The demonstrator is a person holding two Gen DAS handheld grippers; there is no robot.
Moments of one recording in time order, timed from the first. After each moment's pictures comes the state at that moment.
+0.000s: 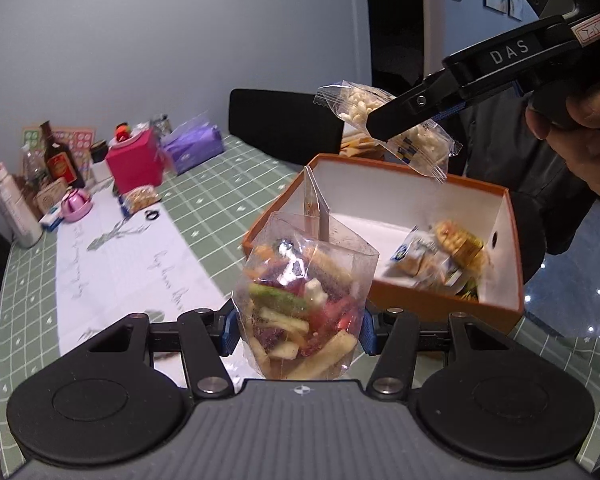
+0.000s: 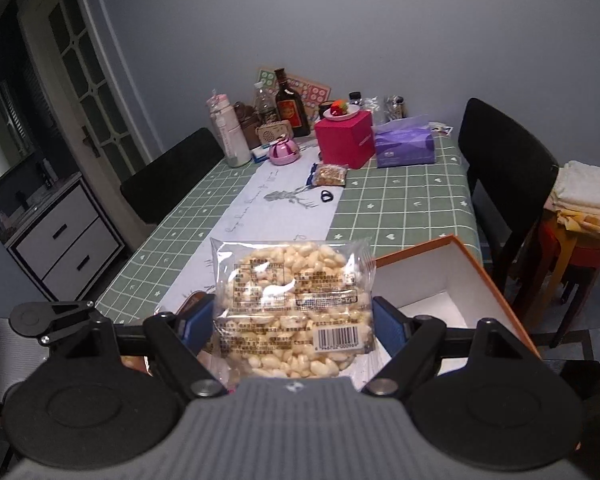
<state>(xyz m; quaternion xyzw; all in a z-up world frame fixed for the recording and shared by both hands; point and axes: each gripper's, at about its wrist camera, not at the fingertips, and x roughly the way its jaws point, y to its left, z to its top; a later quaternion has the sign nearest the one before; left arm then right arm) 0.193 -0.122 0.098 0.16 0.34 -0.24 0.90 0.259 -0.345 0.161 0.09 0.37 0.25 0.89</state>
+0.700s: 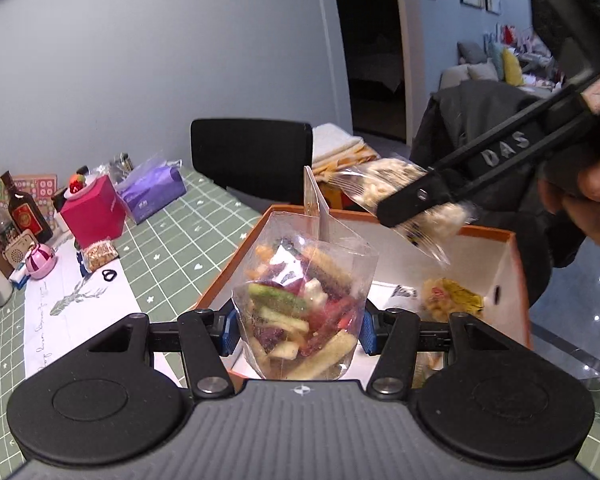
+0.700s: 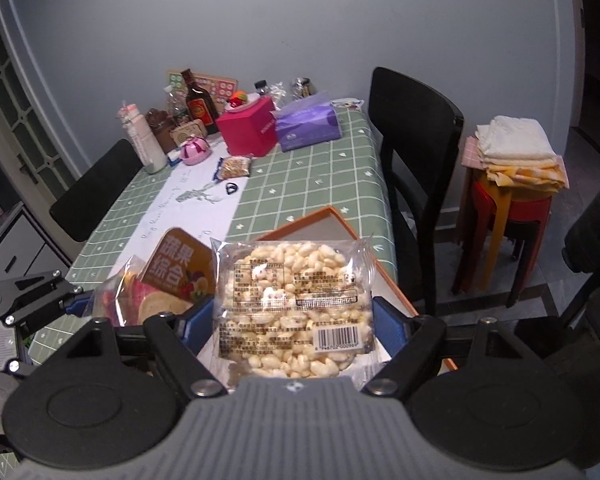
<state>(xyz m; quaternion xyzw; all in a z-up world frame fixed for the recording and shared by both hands) 0.250 -0.208 0.080 0.19 0.31 -0.26 0.90 0.288 -0.415 0.113 0.12 0.42 0.16 0.89</state>
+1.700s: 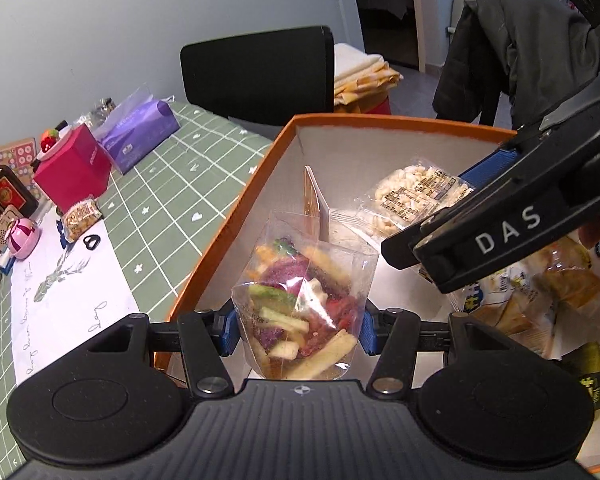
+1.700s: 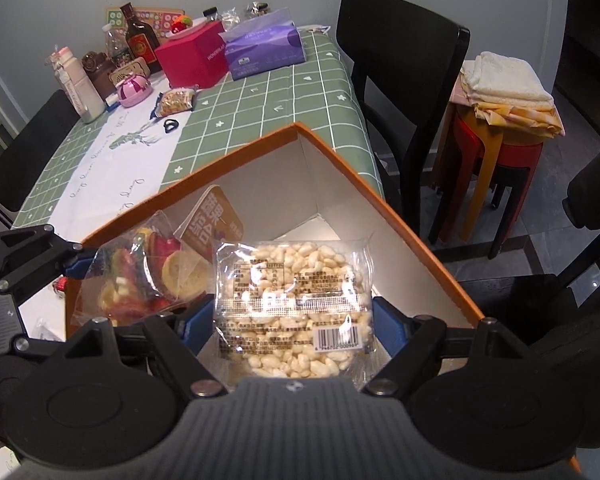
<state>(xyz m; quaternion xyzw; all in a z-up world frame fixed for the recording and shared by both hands) 0.330 -0.221 0.004 0.25 0.39 -0.23 0.86 0.360 -0.374 0.022 0.09 0.50 0.10 0.86</state>
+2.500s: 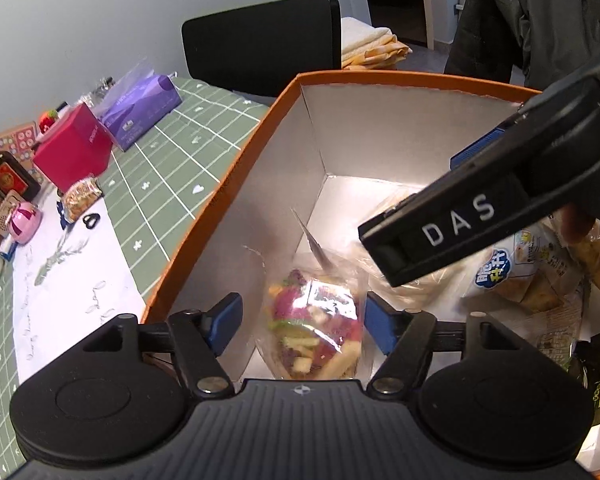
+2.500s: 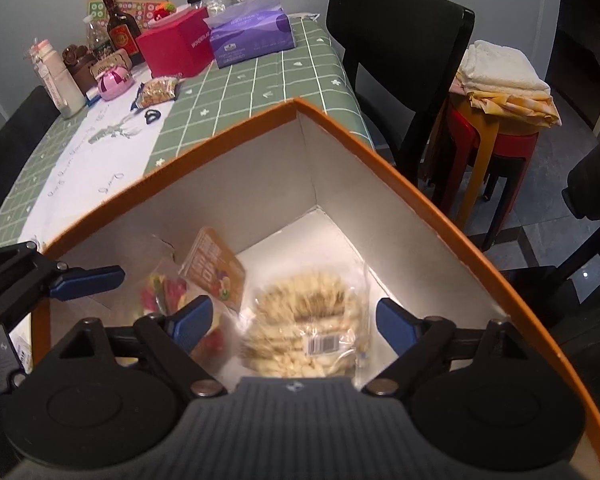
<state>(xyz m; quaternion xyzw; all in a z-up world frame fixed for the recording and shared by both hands) 0.333 -0.221 -0.012 0.26 0.41 -0.21 0.85 0.372 -0.359 0.003 0.10 0.50 0.08 0.86</state>
